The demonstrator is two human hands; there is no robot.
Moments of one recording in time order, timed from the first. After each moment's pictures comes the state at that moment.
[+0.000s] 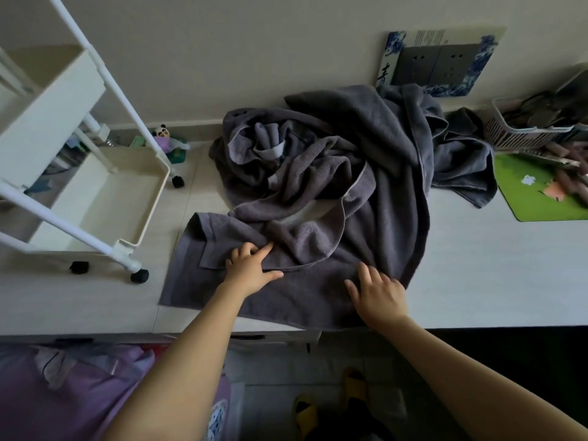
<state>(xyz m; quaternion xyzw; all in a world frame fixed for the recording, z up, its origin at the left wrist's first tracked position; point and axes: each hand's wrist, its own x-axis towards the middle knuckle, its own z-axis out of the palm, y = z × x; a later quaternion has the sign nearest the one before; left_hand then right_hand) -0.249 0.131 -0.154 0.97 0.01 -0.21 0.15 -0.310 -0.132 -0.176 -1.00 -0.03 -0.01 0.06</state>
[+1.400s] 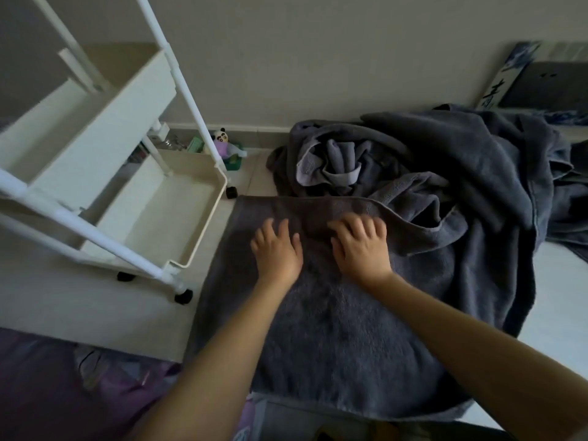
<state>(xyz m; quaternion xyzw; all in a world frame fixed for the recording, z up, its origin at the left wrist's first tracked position) -0.164 0.170 -0.153 0.98 0.14 0.03 0.15 -0.143 0.007 -0.146 -0.93 -0.22 -0.27 0.12</state>
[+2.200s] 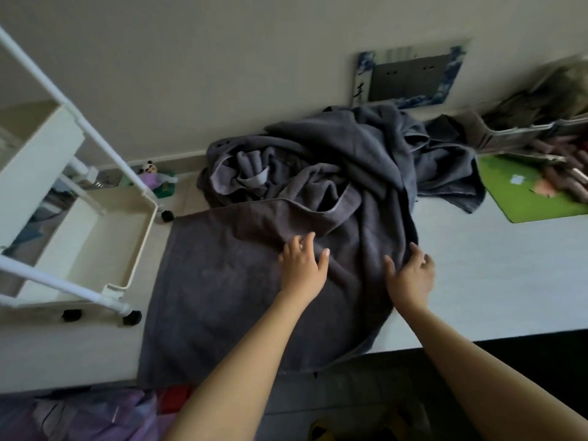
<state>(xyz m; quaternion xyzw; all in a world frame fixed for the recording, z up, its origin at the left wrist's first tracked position) -0.221 0.005 -0.132 0.98 -0.05 -0.01 0.20 -0.255 -0.181 -0.171 -0.87 0.33 -0.06 0.35</state>
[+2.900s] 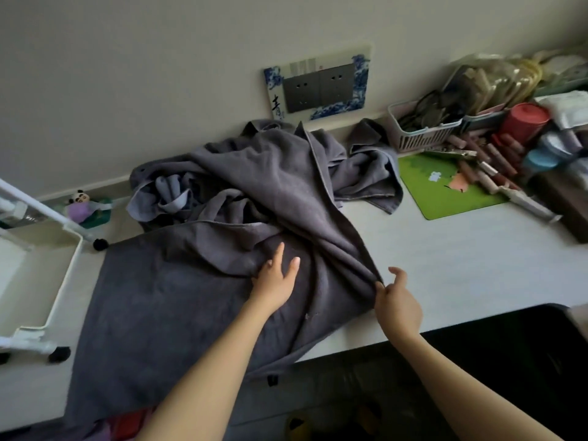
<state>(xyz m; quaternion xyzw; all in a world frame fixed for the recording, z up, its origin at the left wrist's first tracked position) -0.217 -0.094 -0.149 0.93 0.02 -0.20 0.31 -0.313 -0.304 -0.163 -0.89 0.31 0.00 0.33</state>
